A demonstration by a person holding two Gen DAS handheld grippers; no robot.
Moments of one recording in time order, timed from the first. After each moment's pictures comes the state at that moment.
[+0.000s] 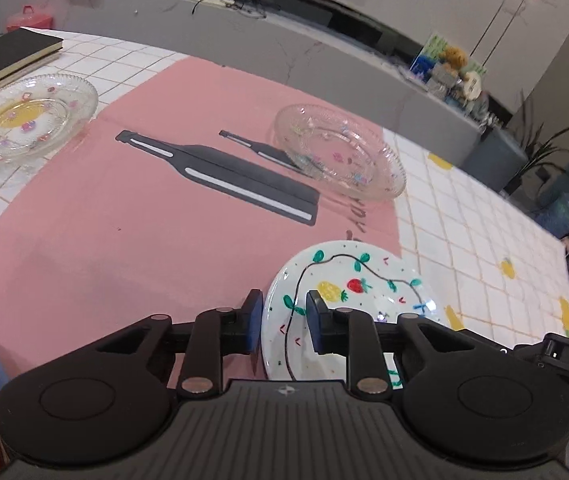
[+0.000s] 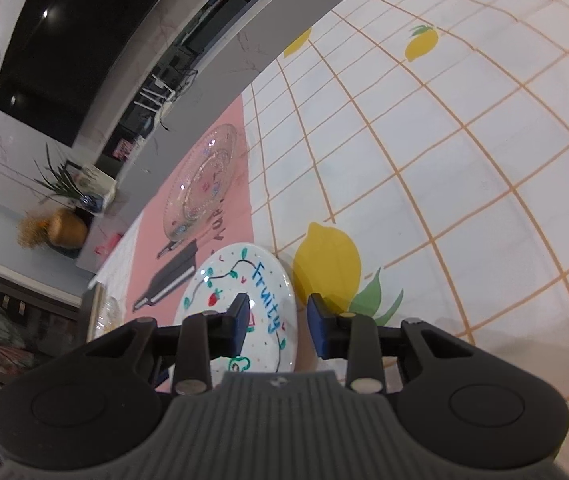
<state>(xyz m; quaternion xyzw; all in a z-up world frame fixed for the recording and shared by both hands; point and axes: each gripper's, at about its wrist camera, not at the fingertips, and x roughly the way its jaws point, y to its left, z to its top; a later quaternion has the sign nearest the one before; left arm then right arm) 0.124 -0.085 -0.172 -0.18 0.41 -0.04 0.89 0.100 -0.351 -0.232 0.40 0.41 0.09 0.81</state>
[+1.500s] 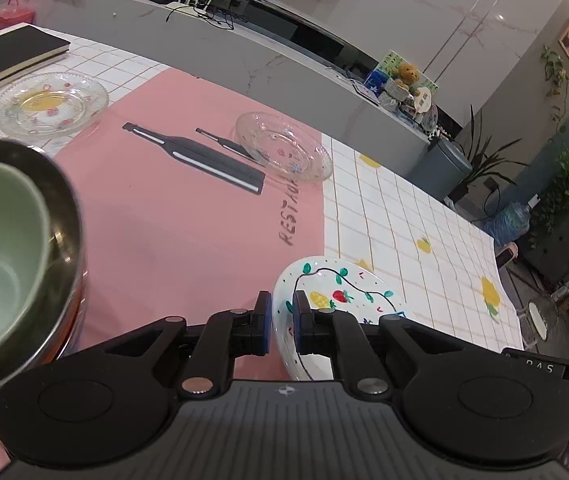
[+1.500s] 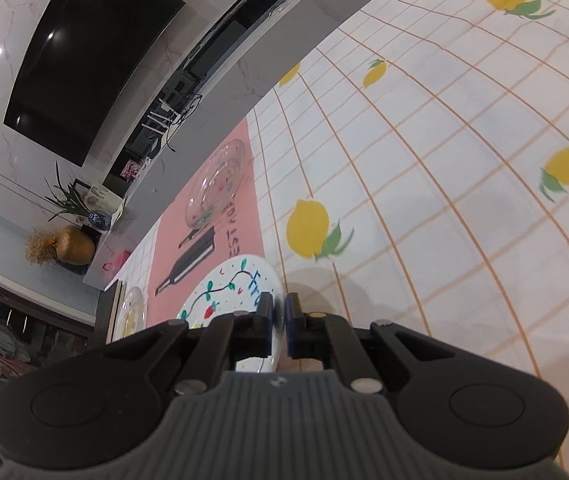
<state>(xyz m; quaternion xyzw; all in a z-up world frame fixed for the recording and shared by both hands) 0.031 -0.080 -0.127 -0.22 0.39 -0.10 0.89 0.003 -0.365 -0.193 0.40 0.39 0.07 0.83</state>
